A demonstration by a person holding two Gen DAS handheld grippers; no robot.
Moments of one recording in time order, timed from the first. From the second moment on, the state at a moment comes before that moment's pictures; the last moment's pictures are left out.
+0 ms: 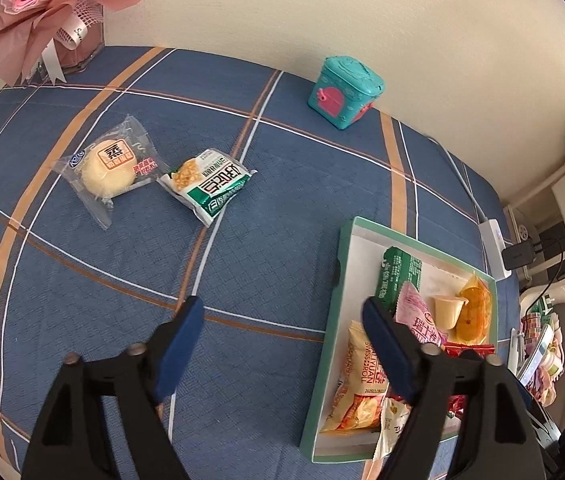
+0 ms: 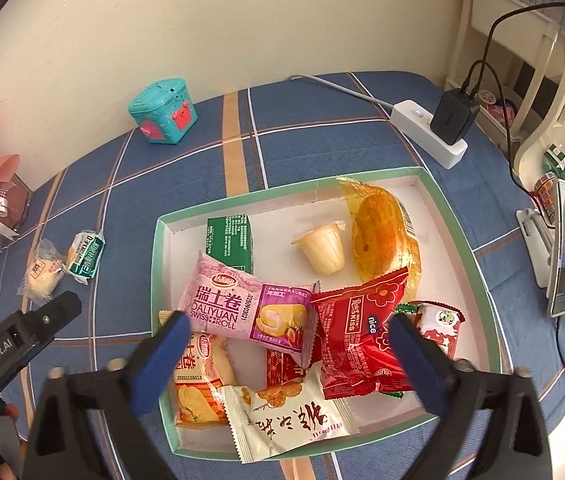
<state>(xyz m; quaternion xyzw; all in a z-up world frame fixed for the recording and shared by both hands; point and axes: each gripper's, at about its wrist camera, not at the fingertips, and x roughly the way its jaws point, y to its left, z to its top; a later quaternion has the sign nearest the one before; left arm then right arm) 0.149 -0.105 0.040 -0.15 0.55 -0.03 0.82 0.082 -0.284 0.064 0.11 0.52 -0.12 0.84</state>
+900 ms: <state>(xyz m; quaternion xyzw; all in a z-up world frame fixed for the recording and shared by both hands) 0.149 -0.054 0.054 -0.09 0.50 0.06 0.86 0.086 -0.243 0.084 0.07 0.48 -0.06 0.87</state>
